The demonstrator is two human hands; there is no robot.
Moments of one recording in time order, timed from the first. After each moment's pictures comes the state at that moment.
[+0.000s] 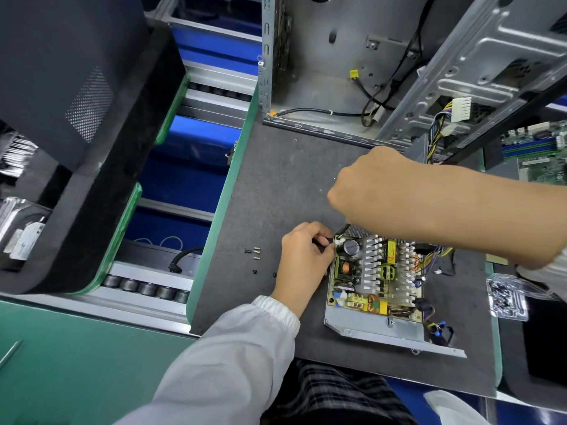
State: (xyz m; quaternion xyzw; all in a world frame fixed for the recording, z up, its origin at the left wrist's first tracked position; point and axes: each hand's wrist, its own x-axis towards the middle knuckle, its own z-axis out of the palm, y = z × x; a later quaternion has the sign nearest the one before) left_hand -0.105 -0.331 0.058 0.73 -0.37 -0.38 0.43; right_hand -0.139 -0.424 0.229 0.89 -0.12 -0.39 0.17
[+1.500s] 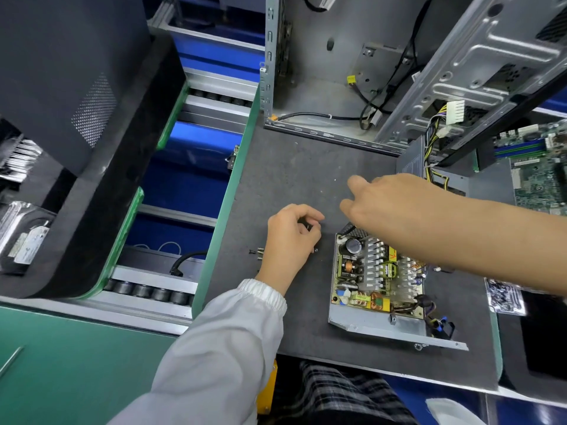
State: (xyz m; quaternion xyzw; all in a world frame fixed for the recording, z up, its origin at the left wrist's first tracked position) left_hand -0.071 -0.338 0.072 0.72 -0.38 -0.37 0.46; right_hand -0.173 -0.418 0.217 0.91 -0.14 -0.34 0.17
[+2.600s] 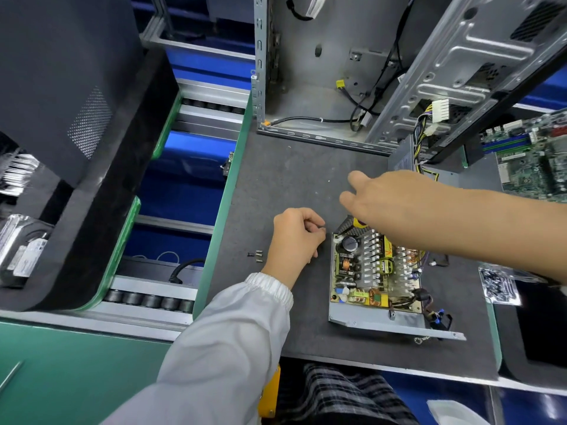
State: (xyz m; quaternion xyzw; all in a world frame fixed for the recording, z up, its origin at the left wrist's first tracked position) left_hand -0.075 -0.348 0.075 0.72 -0.36 -0.44 0.40; right_hand -0.182 -0.422 0.217 0.91 -0.18 -0.33 0.16
